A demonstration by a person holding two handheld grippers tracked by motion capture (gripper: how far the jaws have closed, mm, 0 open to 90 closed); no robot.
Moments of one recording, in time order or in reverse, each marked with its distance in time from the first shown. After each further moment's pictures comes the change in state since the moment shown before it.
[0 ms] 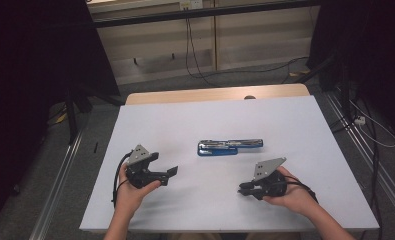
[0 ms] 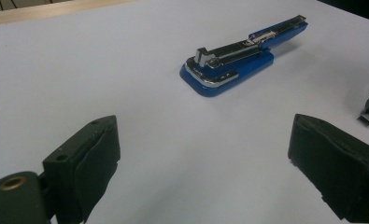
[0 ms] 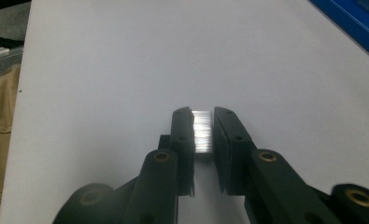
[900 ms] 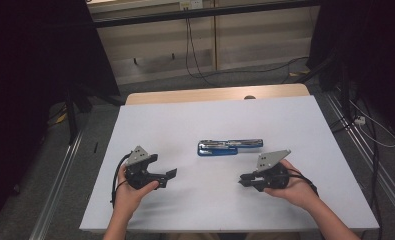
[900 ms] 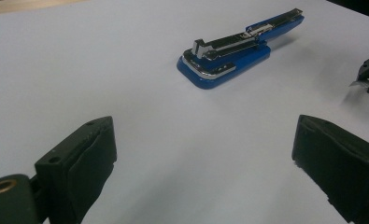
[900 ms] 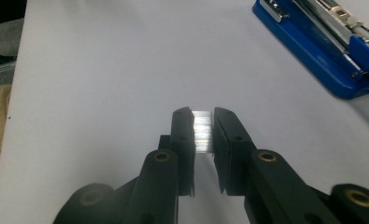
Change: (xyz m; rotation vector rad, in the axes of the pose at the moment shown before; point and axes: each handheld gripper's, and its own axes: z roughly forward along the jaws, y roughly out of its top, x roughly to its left) left arm 0.003 -0.004 -0.003 0.006 -0.019 -0.005; right arm -0.013 0.013 -0.012 -0.055 -0.040 0.005
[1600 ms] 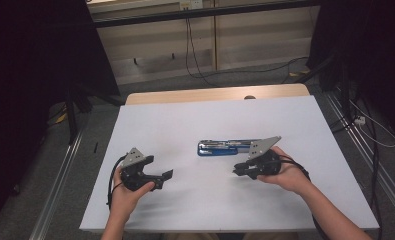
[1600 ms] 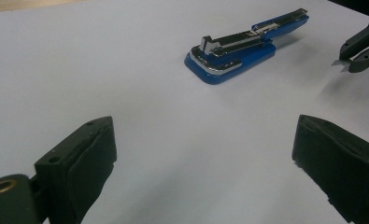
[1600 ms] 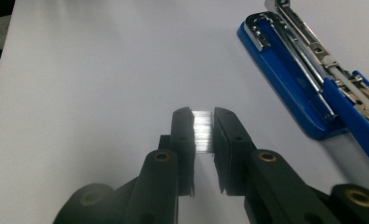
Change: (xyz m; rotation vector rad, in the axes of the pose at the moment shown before) left arm 0.004 -0.006 -0.008 -0.002 0.015 -0.009; right arm -0.024 0.027 0.010 0.020 0.015 -0.037
